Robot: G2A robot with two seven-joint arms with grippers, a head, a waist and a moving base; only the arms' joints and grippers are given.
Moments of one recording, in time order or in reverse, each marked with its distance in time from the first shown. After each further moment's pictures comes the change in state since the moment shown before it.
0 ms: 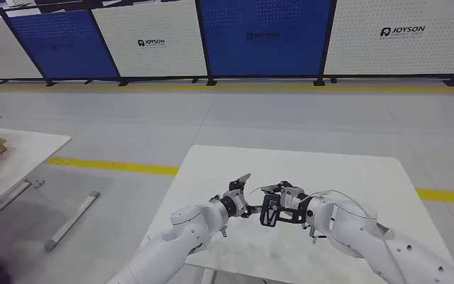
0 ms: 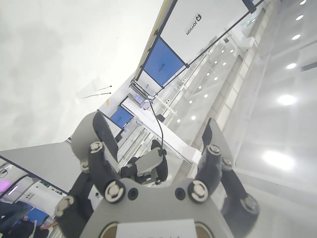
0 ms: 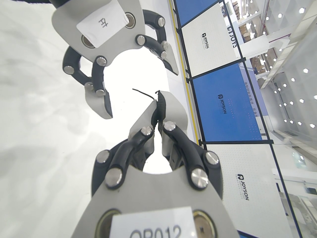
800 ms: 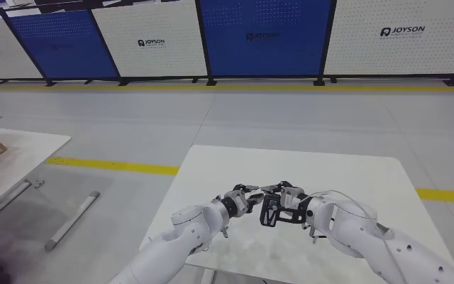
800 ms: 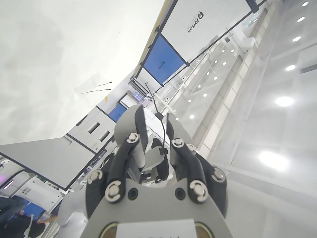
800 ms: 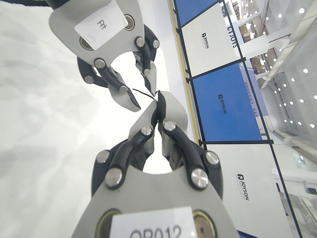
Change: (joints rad) left arm 0.003 -0.013 0.000 0.005 -0.011 0.001 -0.006; right arm 0.000 0.000 0.000 0.000 0.000 0.000 0.000
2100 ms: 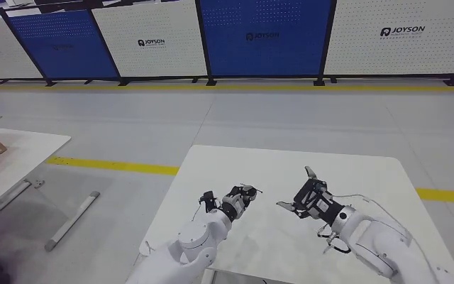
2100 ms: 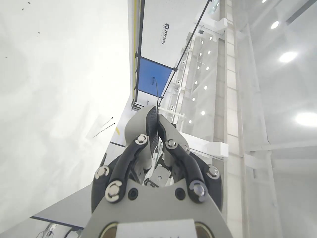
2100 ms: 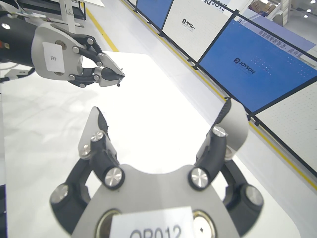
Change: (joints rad) left arm 0.062 -0.019 0.065 0.010 0.517 -0.194 0.001; right arm -0.357 0.075 0.360 -0.069 0.325 0.114 -0.032
